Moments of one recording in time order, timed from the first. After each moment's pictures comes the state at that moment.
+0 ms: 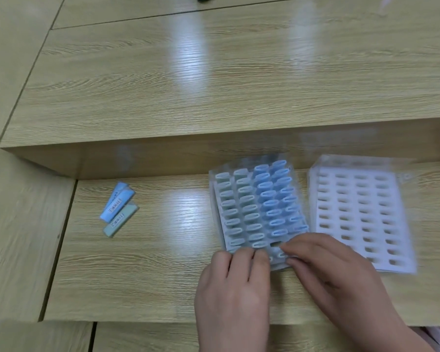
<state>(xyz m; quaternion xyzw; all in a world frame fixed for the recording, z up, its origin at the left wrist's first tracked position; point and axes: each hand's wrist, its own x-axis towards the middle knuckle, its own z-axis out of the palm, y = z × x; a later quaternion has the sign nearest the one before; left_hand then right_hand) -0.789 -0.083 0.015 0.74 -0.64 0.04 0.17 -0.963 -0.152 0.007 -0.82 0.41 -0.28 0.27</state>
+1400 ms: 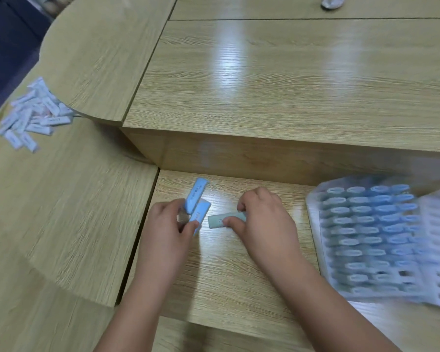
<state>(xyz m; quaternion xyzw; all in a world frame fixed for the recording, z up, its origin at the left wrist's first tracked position) -0.548 -0.067 -0.014 0.87 -0.40 -0.18 0.24 -0.701 -0.165 -0.023 -0.83 0.49 -0.08 0.24</state>
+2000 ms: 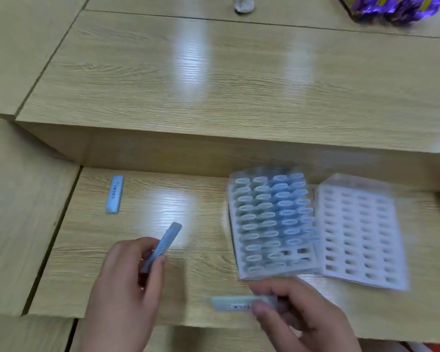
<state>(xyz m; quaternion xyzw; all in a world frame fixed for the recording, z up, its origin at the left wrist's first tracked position) -0.667 -0.034 0.022 0.82 -0.46 -0.13 0.32 -0.892 -0.093 0.051 -0.70 0.51 -0.29 0.41</state>
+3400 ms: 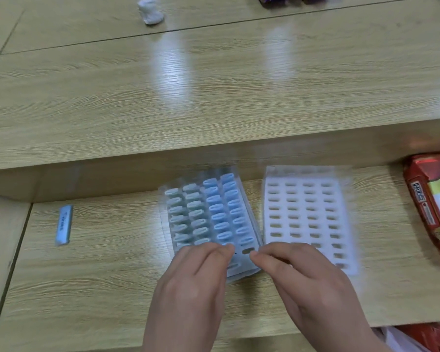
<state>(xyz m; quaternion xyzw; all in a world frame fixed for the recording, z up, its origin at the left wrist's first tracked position) -0.806 -0.110 0.034 0.68 -0.68 -0.03 0.27 -0.999 -0.155 0.005 -0.86 0.40 -0.28 0.15</state>
